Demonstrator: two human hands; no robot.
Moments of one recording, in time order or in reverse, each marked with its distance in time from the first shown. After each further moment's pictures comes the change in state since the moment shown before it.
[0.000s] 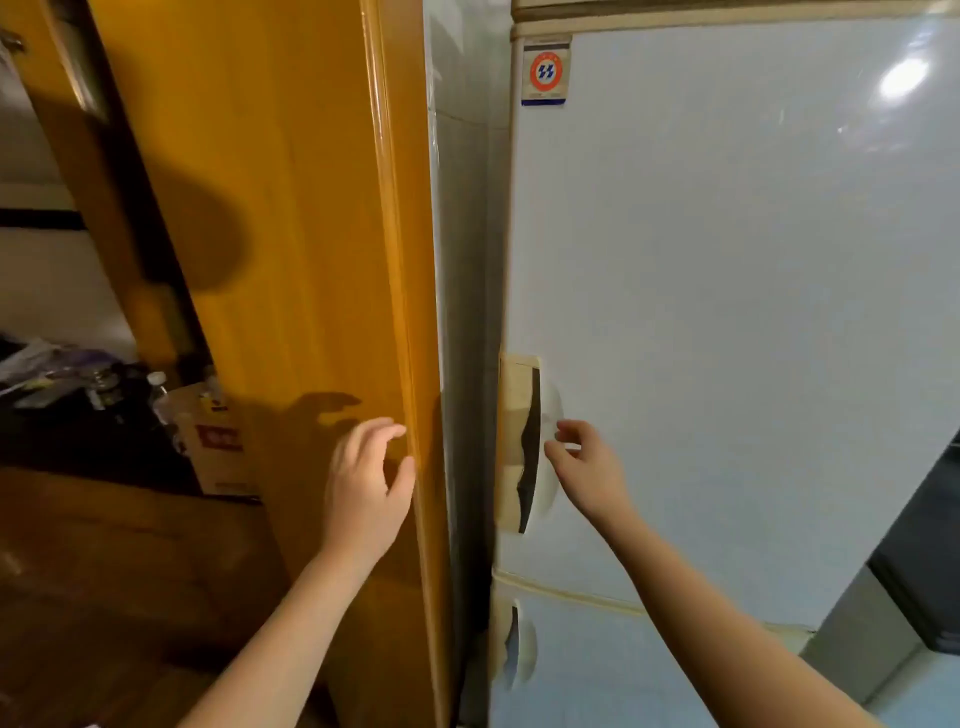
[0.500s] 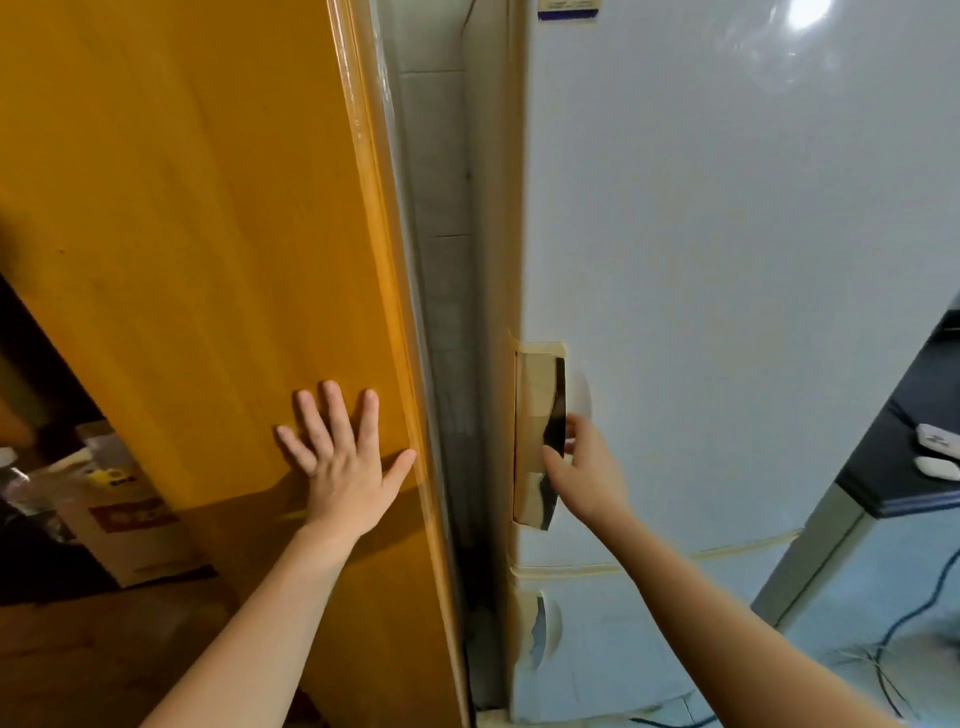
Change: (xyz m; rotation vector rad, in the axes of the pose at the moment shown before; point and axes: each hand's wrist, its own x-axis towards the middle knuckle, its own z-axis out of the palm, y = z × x) left_hand 0.112 -0.138 0.063 0.497 0.039 0.408; right_hand 0.024 0.011 0.084 -0.138 0.221 0.167
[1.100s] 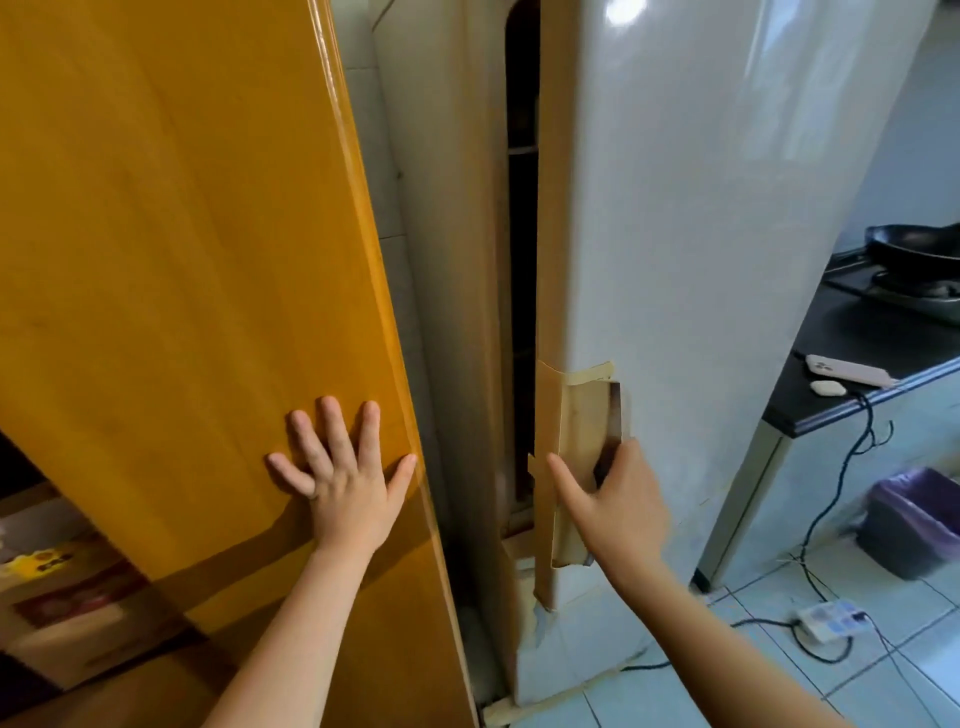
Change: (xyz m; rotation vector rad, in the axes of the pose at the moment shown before) left_hand 0.006 -0.012 0.015 -0.104 0.099 0.103; right_hand -0.080 -0.012 0.015 -0.301 0.545 0.121
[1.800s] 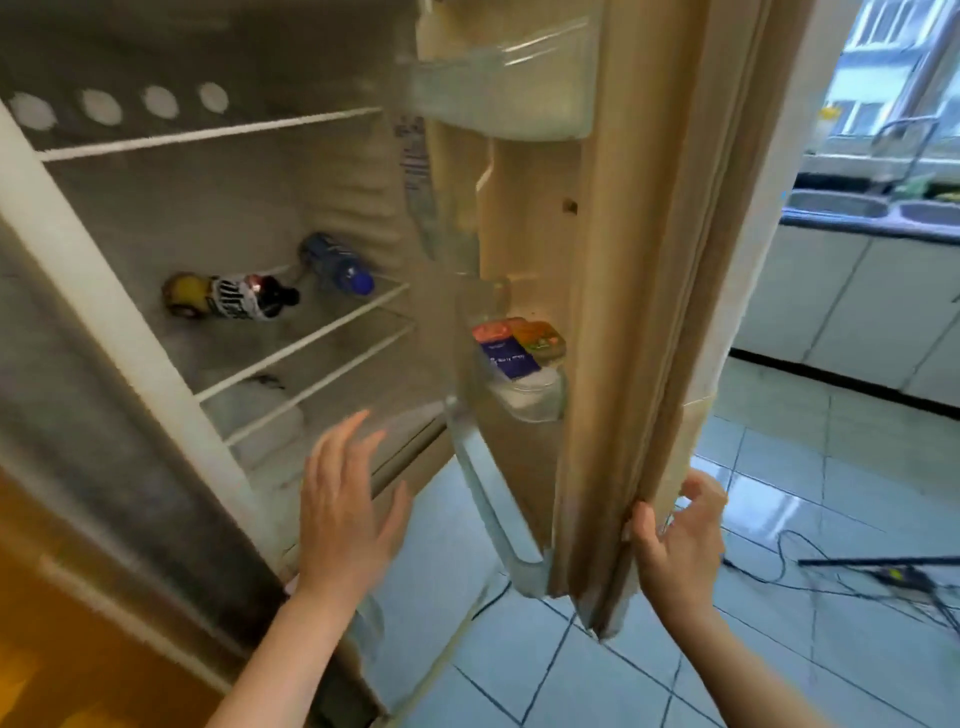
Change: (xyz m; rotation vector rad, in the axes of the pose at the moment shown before) left_hand -0.027 0.227 -0.079 -0.943 -0.295 0.443; right_hand -0.076 0.204 -0.190 0.014 0.583 0.262
